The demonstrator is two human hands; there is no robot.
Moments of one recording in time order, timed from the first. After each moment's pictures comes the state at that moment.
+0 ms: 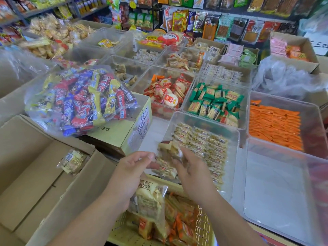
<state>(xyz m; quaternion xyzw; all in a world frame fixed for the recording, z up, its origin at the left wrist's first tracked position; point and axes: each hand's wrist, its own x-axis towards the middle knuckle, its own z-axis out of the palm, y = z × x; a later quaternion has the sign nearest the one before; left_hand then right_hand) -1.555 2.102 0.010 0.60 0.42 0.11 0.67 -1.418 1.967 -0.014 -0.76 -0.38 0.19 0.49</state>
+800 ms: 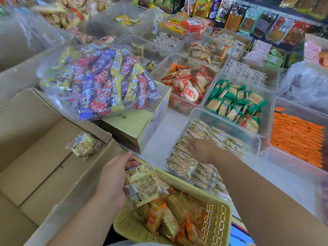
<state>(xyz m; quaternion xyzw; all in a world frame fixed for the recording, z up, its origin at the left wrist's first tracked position) -1.598 2.151 -0.038 0.29 0.57 0.25 0.73 -1.325 2.065 -0.069 -0.82 -0.46 0.34 -0.03</state>
